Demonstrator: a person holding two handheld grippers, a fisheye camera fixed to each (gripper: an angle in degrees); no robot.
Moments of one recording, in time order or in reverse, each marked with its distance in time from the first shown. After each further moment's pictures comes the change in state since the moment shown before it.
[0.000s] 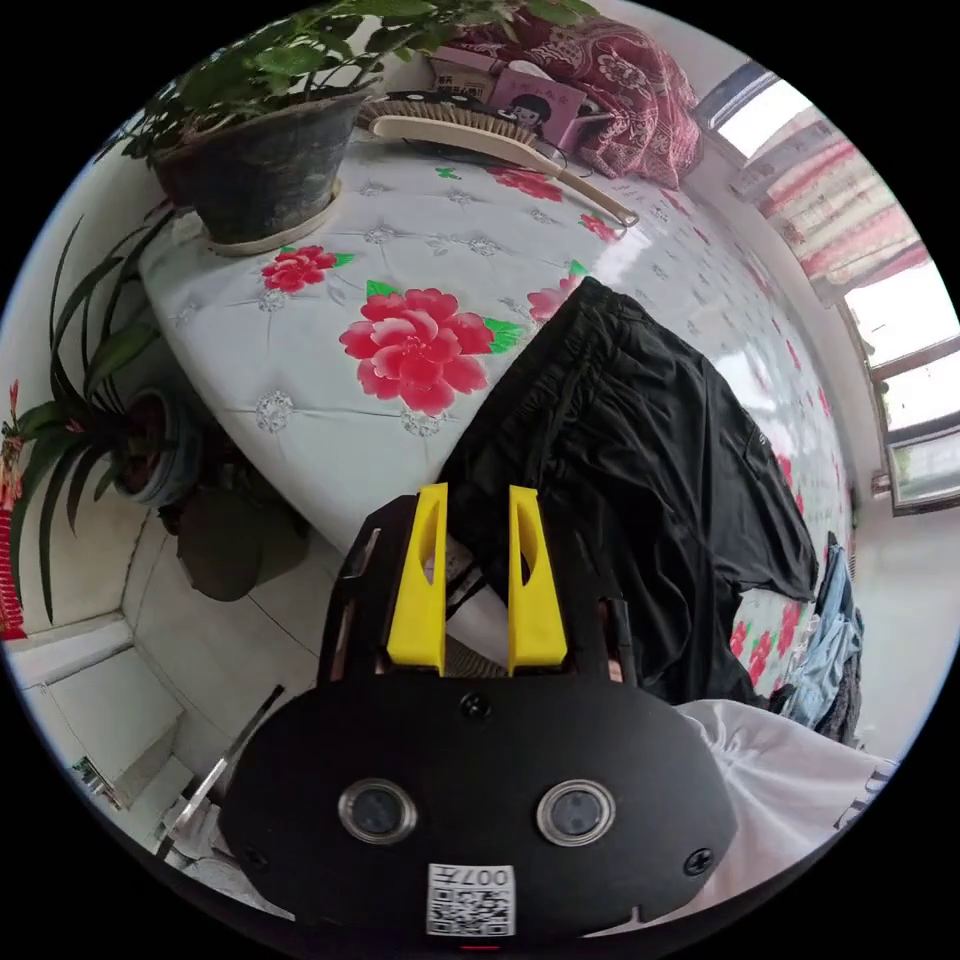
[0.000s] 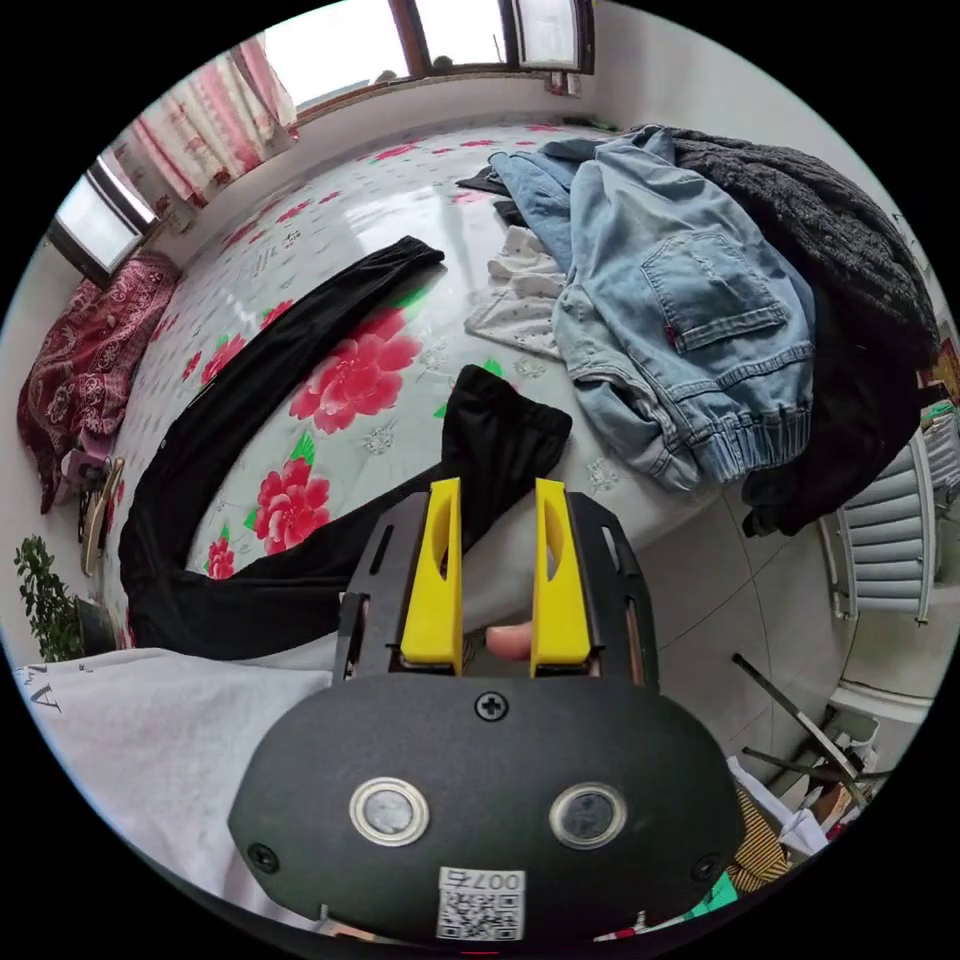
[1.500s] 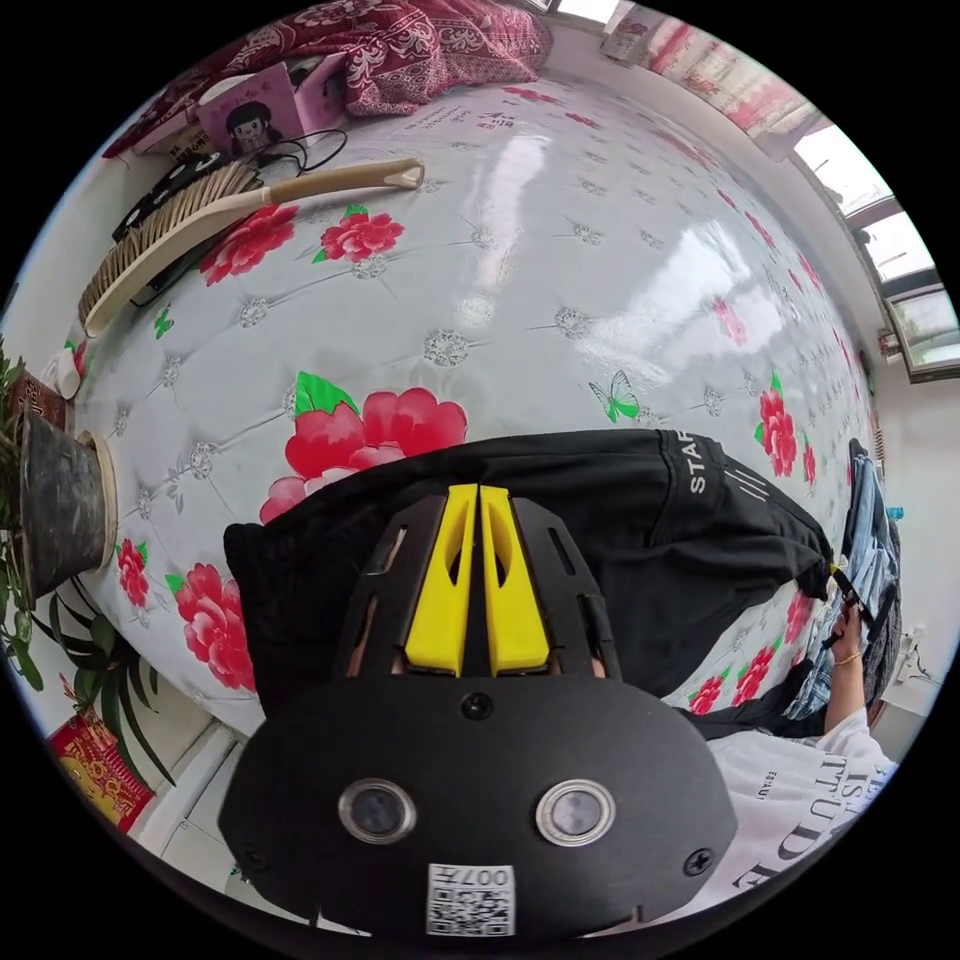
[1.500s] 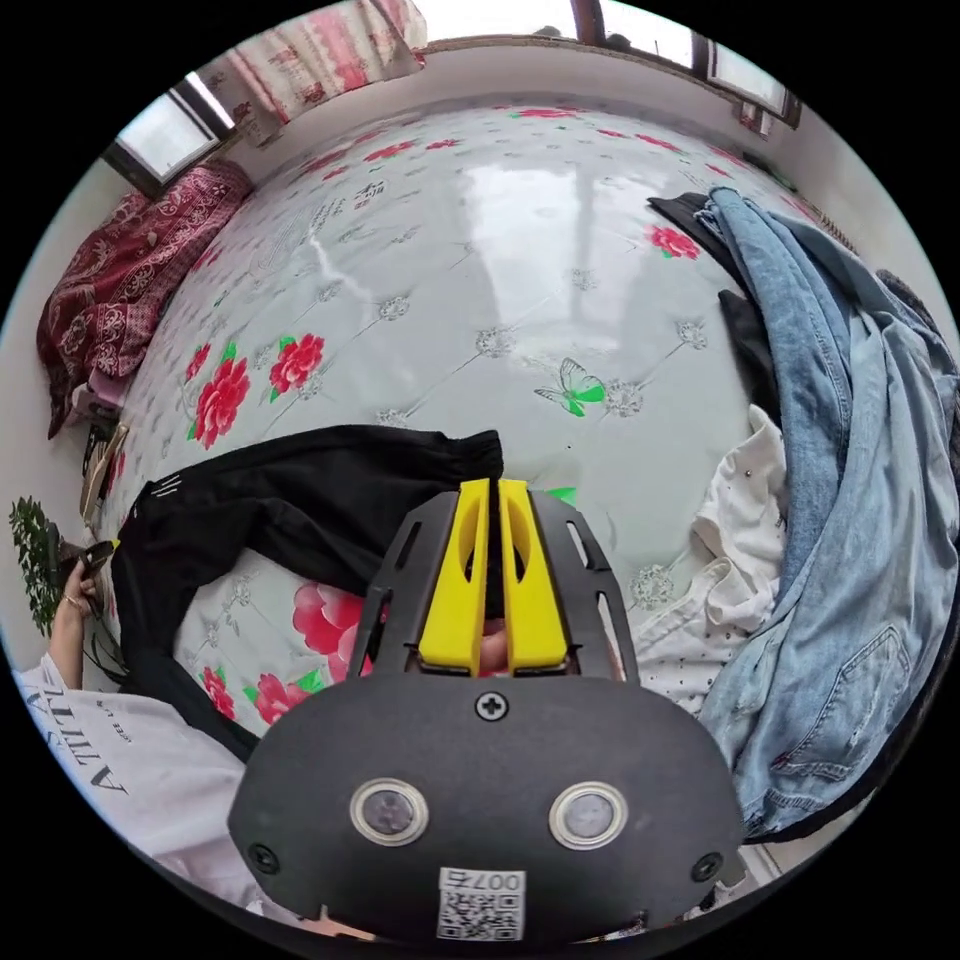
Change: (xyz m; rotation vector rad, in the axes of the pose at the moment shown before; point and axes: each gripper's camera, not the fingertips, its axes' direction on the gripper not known) left arm 0.197 -0.252 0.066 -0.113 0.070 0.290; right arm -0.109 -0.277 0.124 -0.018 -0.088 -0.375
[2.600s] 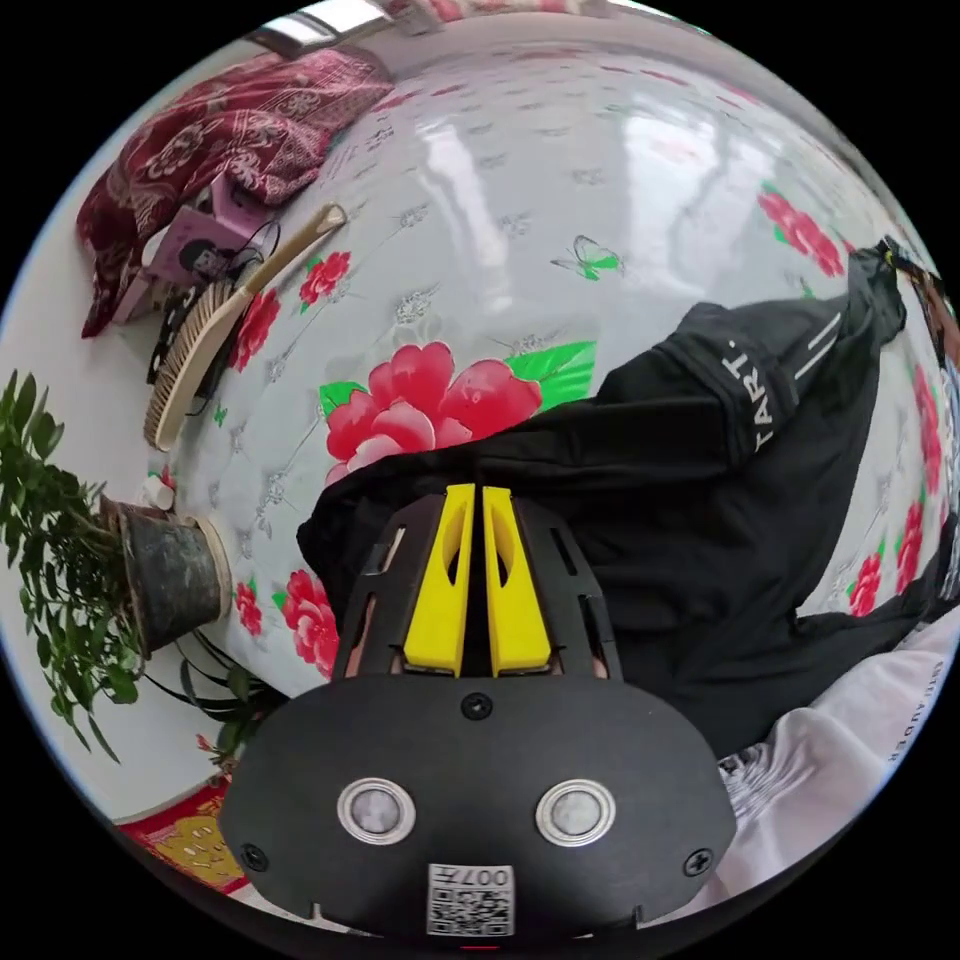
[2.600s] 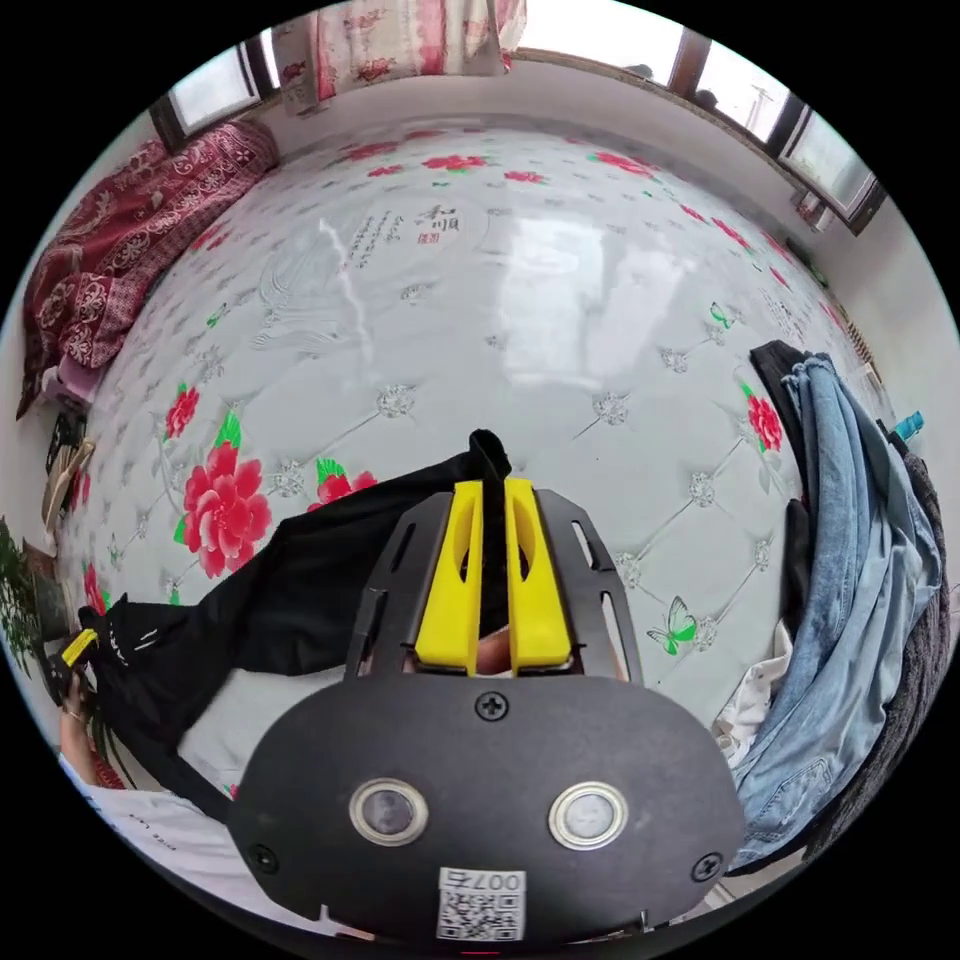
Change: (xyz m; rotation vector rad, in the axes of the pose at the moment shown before) left arm 0.106 0.079 -0.005 0.037 -0.290 0.263; right arm -0.112 -0.126 0.004 0.122 0.059 -0.137
